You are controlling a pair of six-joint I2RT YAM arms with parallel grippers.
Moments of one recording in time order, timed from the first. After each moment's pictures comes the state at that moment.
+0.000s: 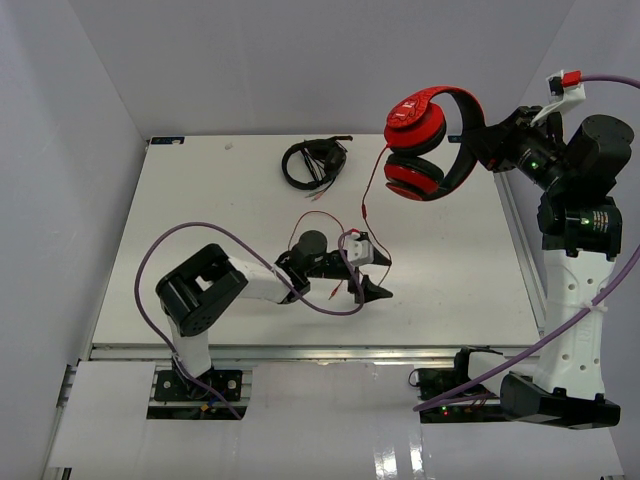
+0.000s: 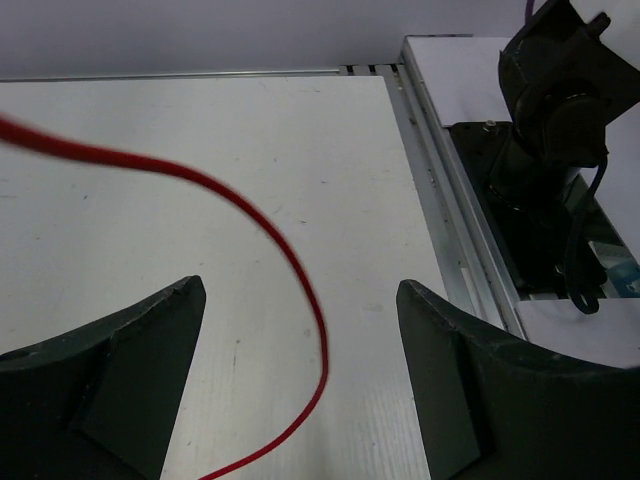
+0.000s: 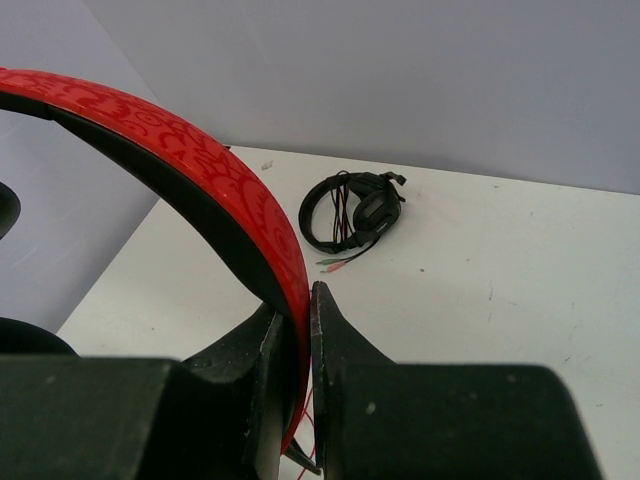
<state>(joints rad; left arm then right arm) -0.90 1.84 0.84 0.99 0.76 0.03 -0.09 1.12 1.62 -0.53 -0.64 0.31</state>
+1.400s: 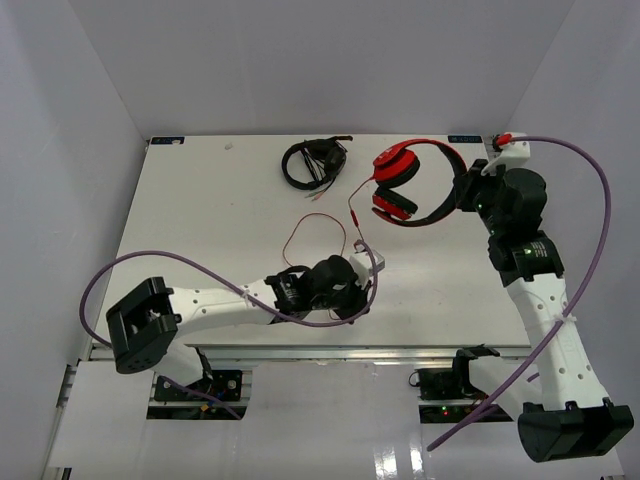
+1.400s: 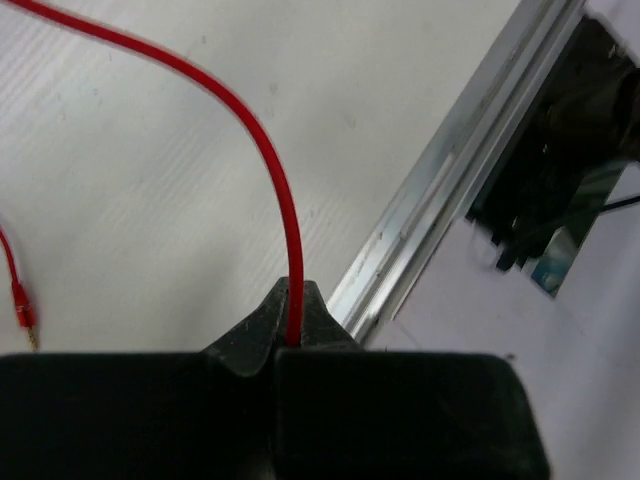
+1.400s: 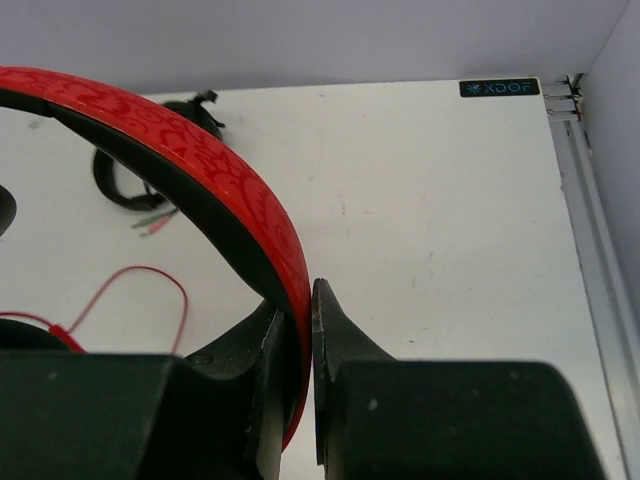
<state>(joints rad) -1.15 1.49 0.90 -0.02 0.06 -0.36 0.14 0.95 1.09 -0.33 -0.01 0.16</state>
